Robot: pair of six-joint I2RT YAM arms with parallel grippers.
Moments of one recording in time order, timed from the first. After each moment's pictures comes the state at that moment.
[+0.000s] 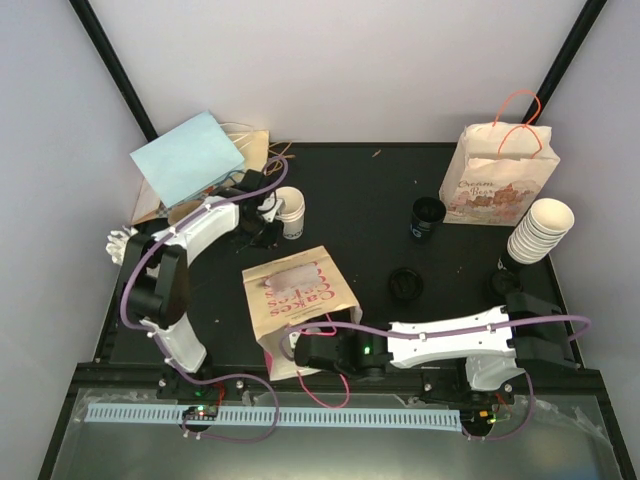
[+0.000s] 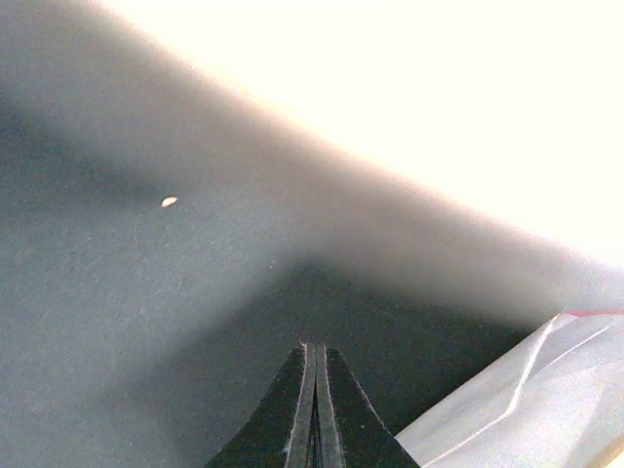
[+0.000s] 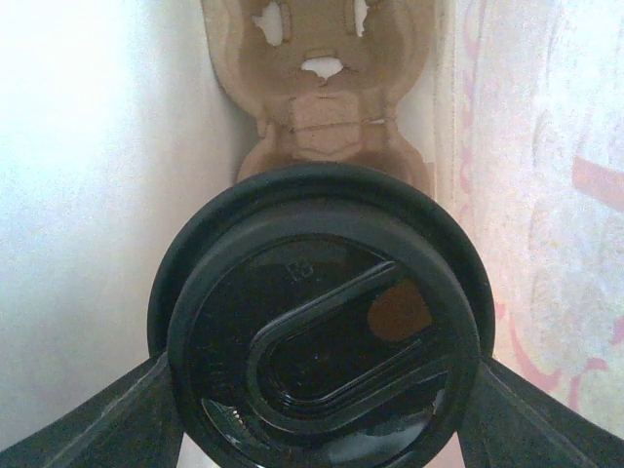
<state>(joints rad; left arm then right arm) -0.33 1.72 1.25 -0.83 0.21 -0.17 1.55 1.47 0.95 -0.52 0.83 -0.50</state>
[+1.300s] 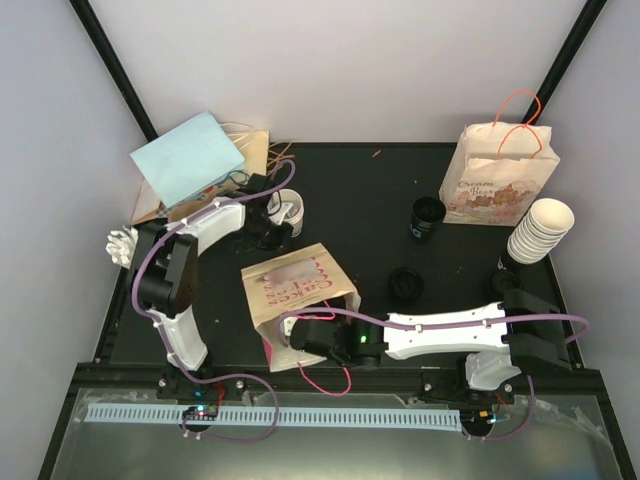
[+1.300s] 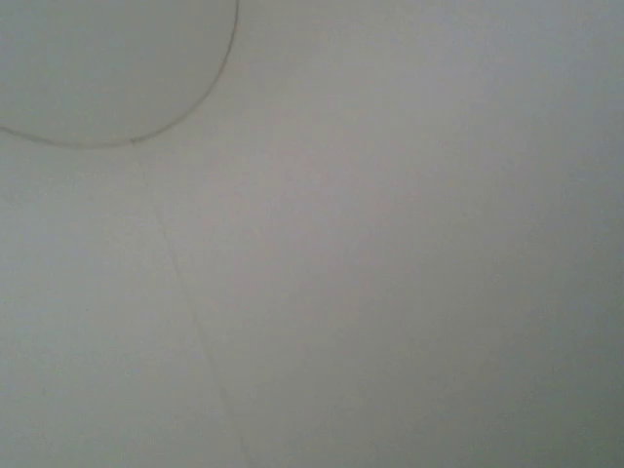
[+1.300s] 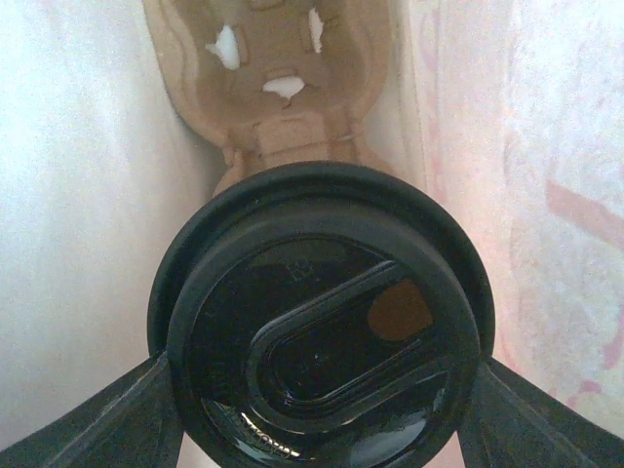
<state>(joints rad) -0.33 1.83 1.26 -0.73 0.43 -0.11 1.48 1.49 0.98 -0.44 0.78 -0.53</state>
